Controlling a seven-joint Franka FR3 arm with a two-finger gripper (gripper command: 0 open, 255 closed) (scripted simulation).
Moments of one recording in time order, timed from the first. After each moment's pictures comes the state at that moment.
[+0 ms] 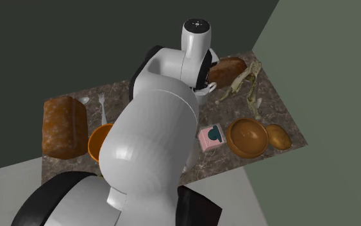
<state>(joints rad) 0.01 0.39 0.14 -1.77 -0.10 2.20 0.12</state>
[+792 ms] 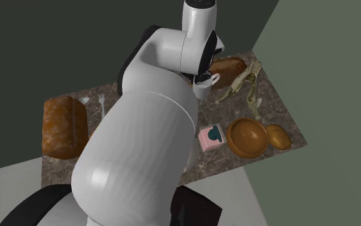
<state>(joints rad) 0.01 0.33 0.15 -1.69 -0.09 2.06 0.10</state>
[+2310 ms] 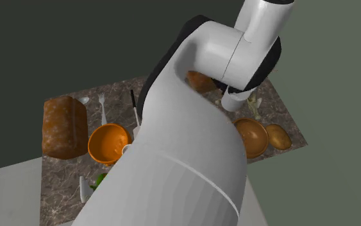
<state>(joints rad) -0.14 0.15 0.07 -1.76 -0.03 1.96 -0.14</state>
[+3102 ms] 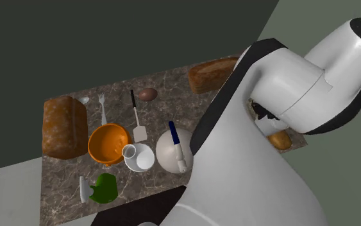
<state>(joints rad) -0.28 0.10 -0.04 -1.80 0.00 1.96 -0.41</state>
